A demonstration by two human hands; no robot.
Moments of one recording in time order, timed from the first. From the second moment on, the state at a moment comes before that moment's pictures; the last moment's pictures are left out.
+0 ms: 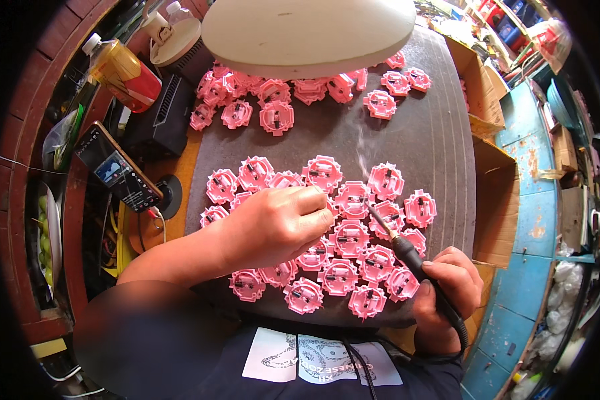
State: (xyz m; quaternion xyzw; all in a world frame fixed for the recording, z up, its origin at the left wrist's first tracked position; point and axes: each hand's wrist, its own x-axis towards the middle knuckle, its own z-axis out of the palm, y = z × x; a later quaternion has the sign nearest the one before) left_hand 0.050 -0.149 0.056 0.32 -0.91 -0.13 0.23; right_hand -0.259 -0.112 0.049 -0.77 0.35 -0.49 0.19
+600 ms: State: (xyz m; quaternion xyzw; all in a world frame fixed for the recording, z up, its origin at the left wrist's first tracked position) left_hand -0.007 -0.161 0.050 0.25 -0.94 -0.11 0.21; right_hand -0.291 -0.094 0.040 -0.74 0.38 -0.54 0.14
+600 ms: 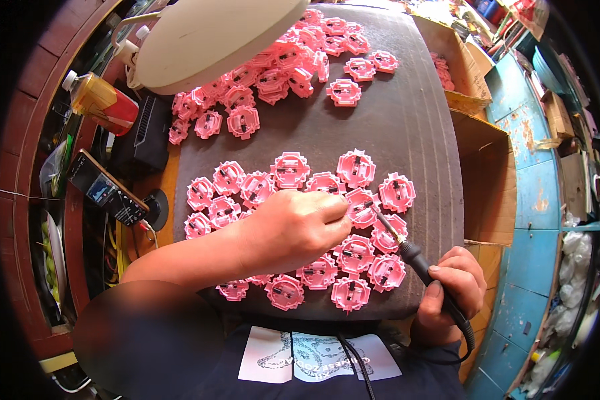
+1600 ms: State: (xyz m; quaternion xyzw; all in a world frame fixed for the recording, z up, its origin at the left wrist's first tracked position) left_hand -0.011 -0.165 0.048 0.26 -0.94 -0.11 0.18; right_hand -0.290 -0.101 0.041 -0.75 0.36 -0.54 0.15
